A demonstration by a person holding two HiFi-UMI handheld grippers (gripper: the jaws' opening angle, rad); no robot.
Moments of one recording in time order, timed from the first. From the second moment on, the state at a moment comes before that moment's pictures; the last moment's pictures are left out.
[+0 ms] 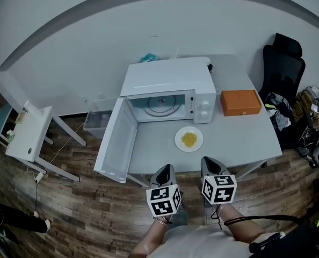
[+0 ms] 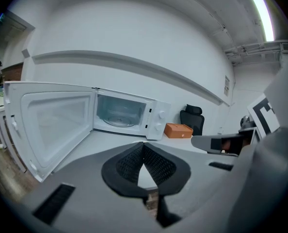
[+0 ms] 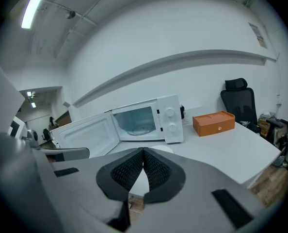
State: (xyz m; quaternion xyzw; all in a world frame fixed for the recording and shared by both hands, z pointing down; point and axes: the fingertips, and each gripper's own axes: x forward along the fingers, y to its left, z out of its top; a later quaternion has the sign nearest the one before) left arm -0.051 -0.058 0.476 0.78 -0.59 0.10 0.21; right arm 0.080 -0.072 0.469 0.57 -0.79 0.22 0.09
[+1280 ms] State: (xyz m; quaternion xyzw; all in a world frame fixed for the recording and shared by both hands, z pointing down) left arm -0.088 -0.201 0.478 0.80 -0.56 0.11 0.21; right arm 0.044 -0.204 0.468 0.60 -0.76 0.22 0.09
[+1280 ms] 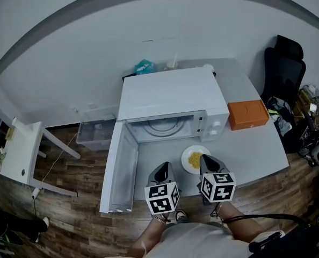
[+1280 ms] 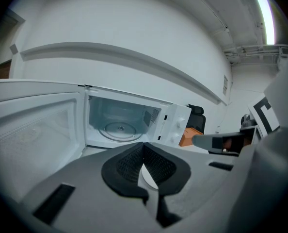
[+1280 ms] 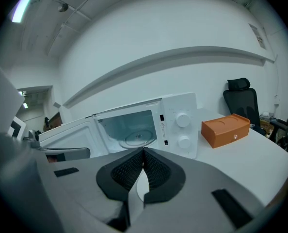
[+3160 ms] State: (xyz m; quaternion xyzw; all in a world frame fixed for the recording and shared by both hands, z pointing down) left arm -0.033 -0.226 0.516 0.79 -0.55 0.14 0.25; right arm 0.064 -0.233 0.503 0.54 -0.79 0.25 0.13
